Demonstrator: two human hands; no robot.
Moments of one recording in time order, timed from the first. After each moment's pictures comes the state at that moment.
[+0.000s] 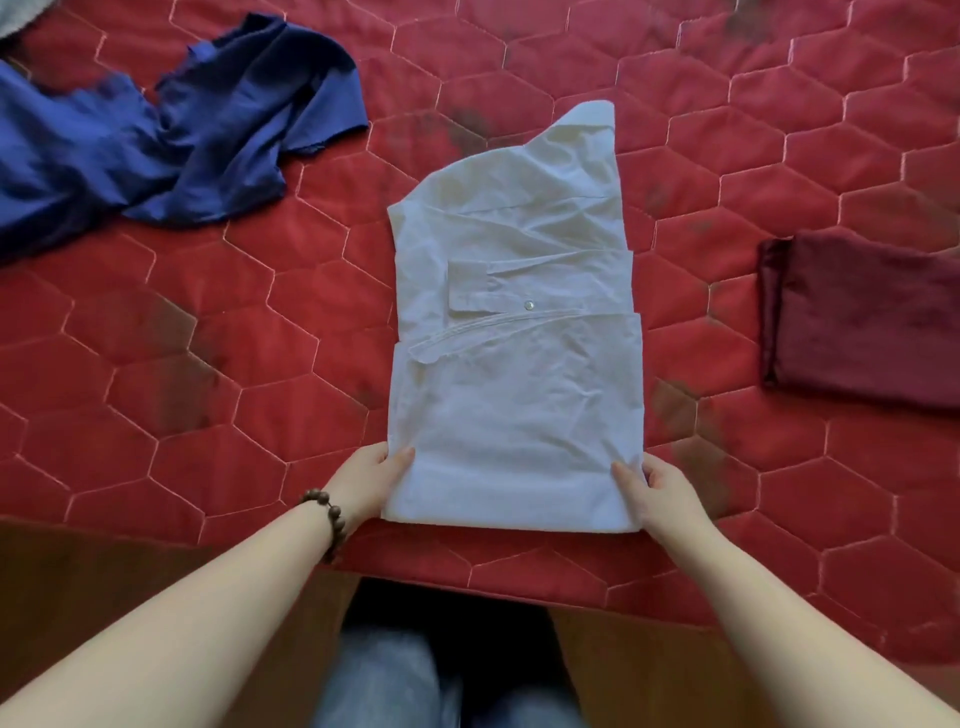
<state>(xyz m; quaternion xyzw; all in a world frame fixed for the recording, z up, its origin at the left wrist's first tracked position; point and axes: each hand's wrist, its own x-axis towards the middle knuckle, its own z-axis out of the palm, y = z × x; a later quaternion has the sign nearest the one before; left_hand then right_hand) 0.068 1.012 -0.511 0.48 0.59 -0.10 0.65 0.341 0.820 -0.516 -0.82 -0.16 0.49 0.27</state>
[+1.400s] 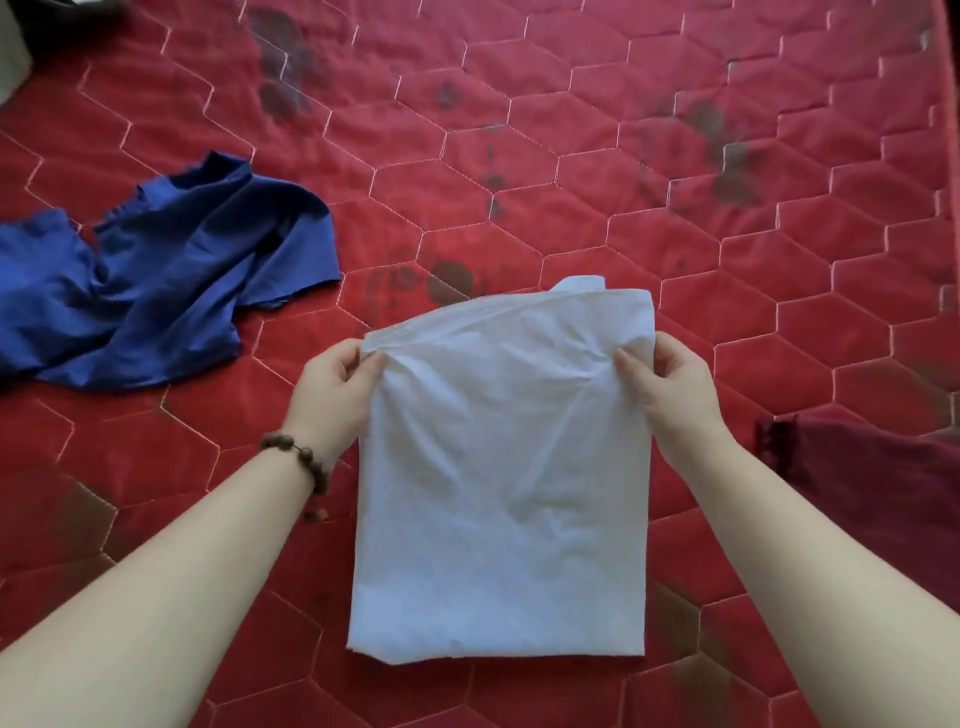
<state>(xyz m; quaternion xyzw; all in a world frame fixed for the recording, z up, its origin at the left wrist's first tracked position) 0.211 1.241 -0.495 0.59 0.56 0.19 0.56 0.489 1.089 -0.481 -0.77 -0.20 0.37 0.48</state>
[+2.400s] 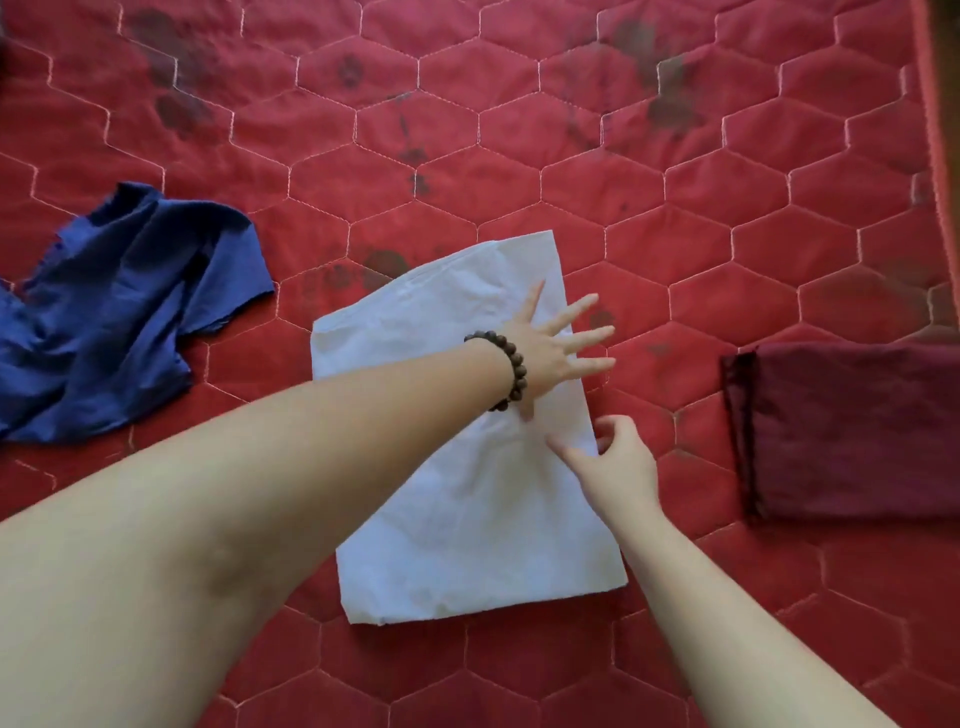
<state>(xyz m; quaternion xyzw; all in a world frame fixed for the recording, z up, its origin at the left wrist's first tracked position) 0.420 1.188 -0.499 0.95 -0.09 -0.30 -0.01 0.429 1.007 -0.497 -0.89 -0.07 0.37 0.24</state>
